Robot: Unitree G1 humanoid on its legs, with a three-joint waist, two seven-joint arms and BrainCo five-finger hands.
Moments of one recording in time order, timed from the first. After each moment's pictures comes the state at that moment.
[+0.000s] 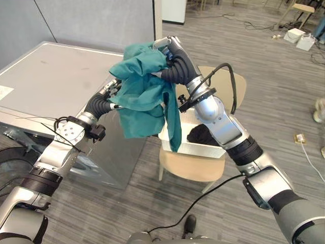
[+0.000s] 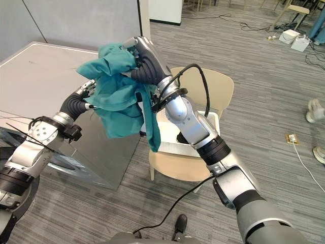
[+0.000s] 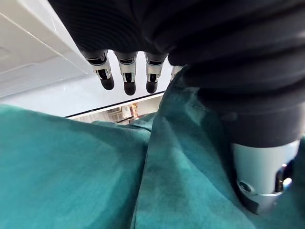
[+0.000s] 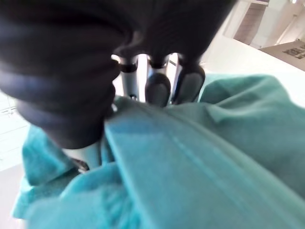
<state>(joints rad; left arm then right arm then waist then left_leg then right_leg) -0.46 0.86 -0.31 0.17 -0.66 -0.12 -0.10 -0.94 -0.29 0.47 0.13 -0.20 -0.11 -0.19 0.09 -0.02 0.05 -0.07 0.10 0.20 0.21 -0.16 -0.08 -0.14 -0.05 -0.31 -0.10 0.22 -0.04</state>
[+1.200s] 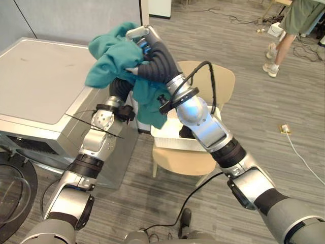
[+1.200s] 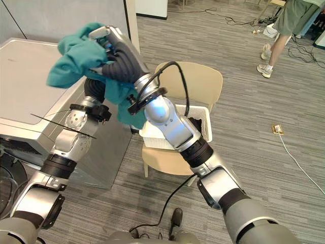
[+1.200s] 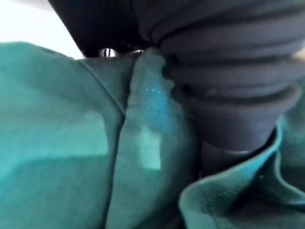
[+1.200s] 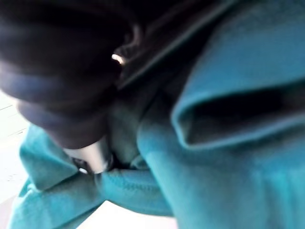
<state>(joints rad) -0.64 0.49 -0.23 0.25 -0.68 -0.16 0.03 -0.95 -0.16 0.46 0.09 -0.16 -0.11 -0.19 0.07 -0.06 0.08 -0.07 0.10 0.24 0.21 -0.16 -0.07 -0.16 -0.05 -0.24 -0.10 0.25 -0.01</state>
